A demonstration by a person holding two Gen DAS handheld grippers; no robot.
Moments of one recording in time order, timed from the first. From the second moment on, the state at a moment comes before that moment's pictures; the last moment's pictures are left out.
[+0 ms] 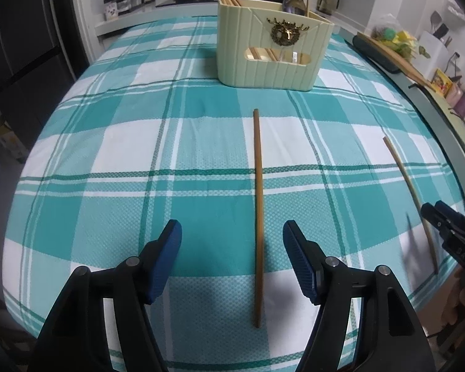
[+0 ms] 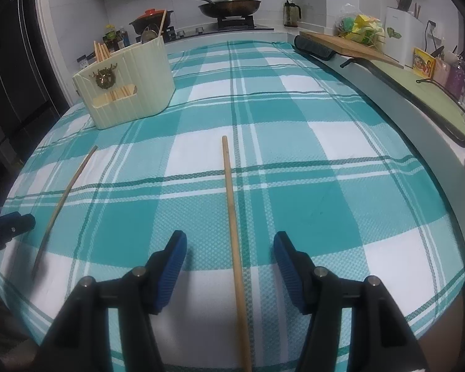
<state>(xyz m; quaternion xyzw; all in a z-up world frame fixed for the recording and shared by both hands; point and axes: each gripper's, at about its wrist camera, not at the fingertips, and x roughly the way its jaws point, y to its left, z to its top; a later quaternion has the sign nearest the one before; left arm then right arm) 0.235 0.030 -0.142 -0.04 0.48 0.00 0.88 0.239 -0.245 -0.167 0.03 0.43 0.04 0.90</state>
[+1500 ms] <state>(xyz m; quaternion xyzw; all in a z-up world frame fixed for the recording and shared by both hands) 0.349 0.019 -0.151 0.00 0.50 -0.08 0.86 0.368 -0.227 -0.157 -0.01 0.49 0.13 0.86</state>
